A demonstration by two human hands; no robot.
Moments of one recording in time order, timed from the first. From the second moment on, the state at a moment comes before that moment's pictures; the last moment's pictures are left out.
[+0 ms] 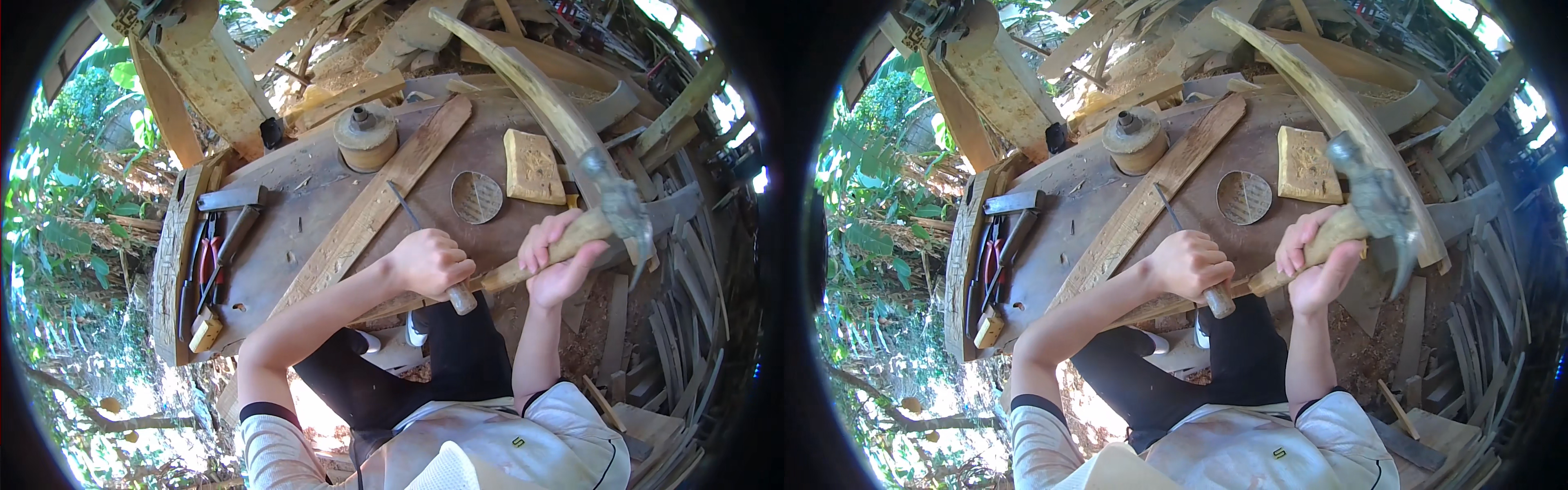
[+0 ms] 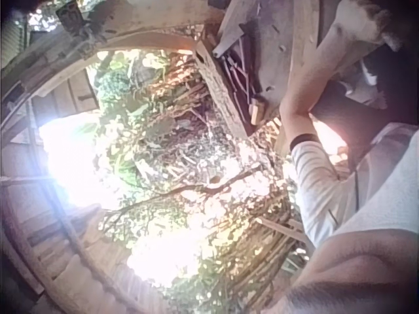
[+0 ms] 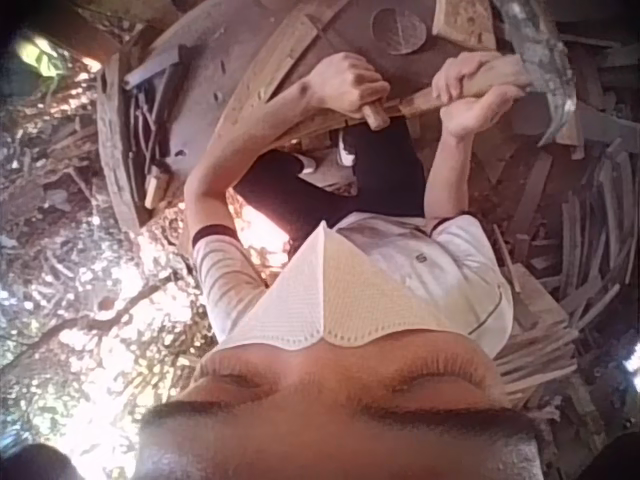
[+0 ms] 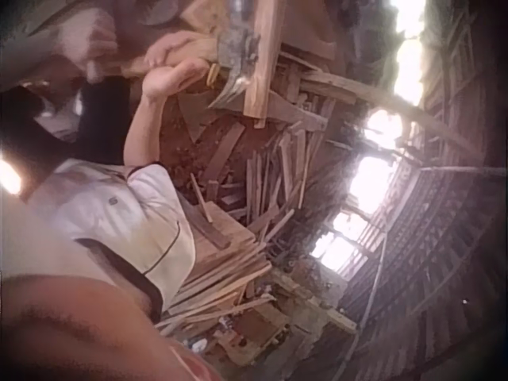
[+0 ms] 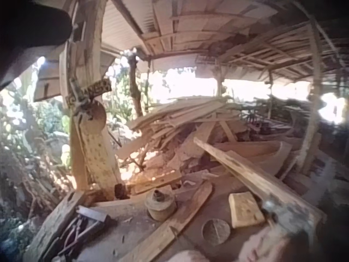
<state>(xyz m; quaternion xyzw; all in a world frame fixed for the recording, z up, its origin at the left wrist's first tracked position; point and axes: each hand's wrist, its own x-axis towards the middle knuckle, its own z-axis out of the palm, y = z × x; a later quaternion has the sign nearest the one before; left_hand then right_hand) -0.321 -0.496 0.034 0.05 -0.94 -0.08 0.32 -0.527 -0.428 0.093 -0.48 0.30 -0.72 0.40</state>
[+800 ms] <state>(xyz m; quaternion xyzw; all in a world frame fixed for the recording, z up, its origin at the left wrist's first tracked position) -0.321 -0.496 0.036 0.06 -0.94 -0.11 0.30 -0.528 -0.474 0.110 -0.48 0.32 -0.74 0.36</state>
